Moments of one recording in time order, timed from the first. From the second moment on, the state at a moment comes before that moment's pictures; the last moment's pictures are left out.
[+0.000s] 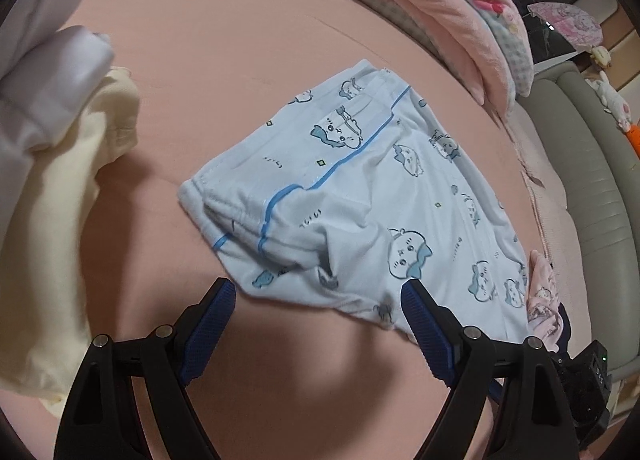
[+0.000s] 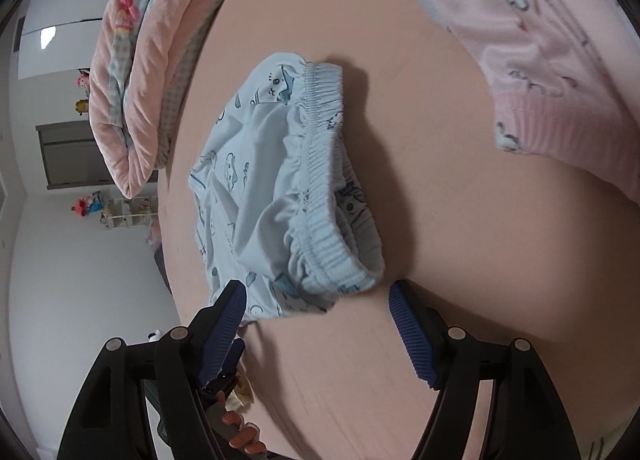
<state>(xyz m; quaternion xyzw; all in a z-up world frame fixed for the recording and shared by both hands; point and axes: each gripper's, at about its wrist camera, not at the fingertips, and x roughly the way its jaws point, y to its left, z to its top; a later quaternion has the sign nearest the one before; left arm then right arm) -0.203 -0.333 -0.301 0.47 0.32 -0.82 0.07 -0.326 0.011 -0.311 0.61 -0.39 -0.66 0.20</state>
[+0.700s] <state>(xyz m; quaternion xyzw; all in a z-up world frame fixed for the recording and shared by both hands) -0.240 -0.334 -0.310 0.47 0.33 -0.81 0.10 -0.333 -0.004 -0.310 0.56 -0.40 -0.70 0.19</state>
